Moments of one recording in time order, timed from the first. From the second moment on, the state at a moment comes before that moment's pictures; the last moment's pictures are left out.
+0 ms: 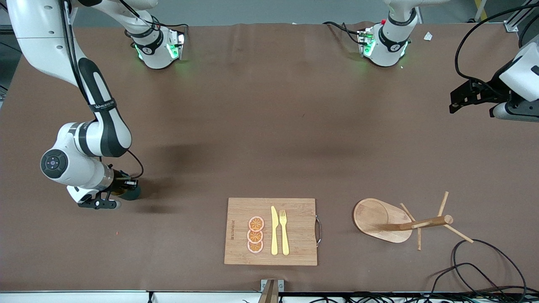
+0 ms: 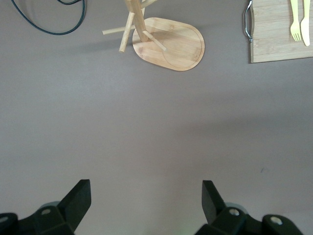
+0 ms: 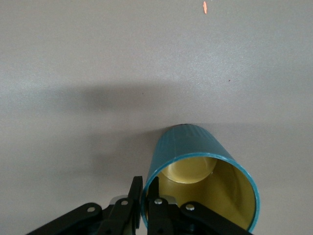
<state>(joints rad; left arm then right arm) 0.04 0.03 -0.15 -1.49 0.00 1.52 0.02 0.00 0.55 0.01 -1.77 0.02 2.28 0.04</state>
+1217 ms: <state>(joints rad) 0.04 0.04 -0.15 -1.49 0.00 1.52 0.02 0.74 0.75 0.04 -1.20 0.02 2.04 0.69</state>
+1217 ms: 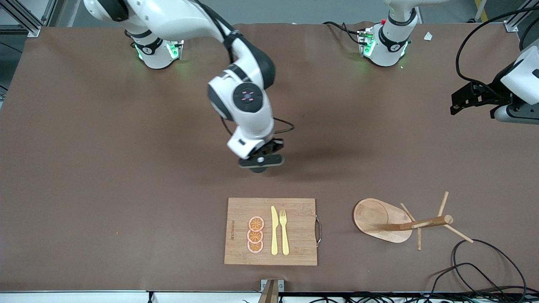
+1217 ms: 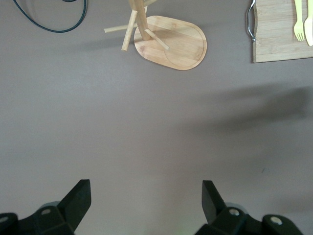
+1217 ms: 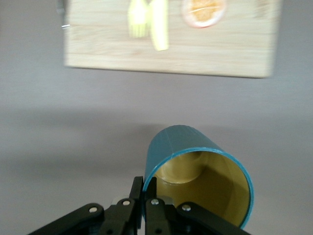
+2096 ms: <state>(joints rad) 0.03 0.08 -0.15 -1.49 0.00 1.52 -0.05 0.86 0.93 0.01 -1.09 0.02 2.22 0.89</state>
